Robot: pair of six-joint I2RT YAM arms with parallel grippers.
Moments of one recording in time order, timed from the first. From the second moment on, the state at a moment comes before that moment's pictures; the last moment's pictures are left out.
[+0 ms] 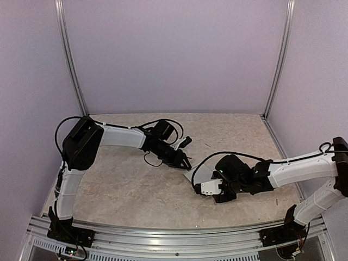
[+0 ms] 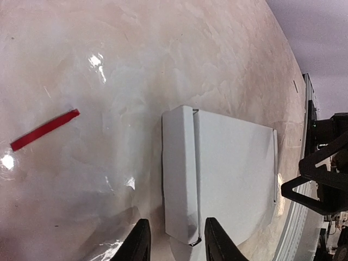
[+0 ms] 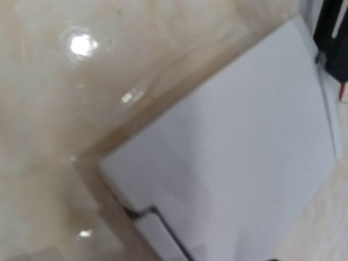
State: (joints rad) left arm -0.74 2.28 1.63 -0.30 0.68 -0.23; right arm 1.00 1.42 0.66 -0.20 0.24 -0.80
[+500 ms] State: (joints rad) left arm -0.79 1.96 1.45 -0.26 0.42 -0.17; right arm 0.72 1.34 0.80 -0.39 -0.11 -0.79
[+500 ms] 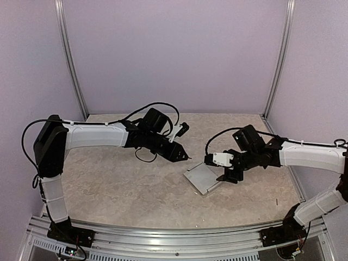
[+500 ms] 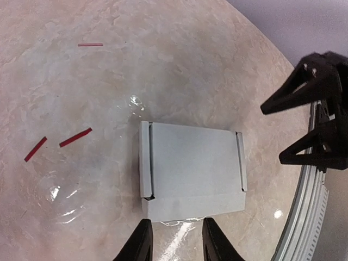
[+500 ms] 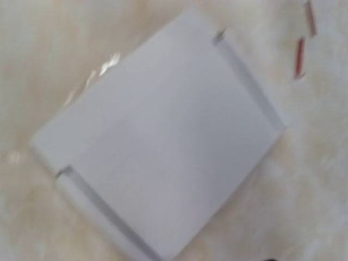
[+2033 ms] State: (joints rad) left arm -0.91 2.14 1.53 -0.41 0.39 -0.09; right arm 0.50 1.85 1.10 -0.50 -0.56 -0.48
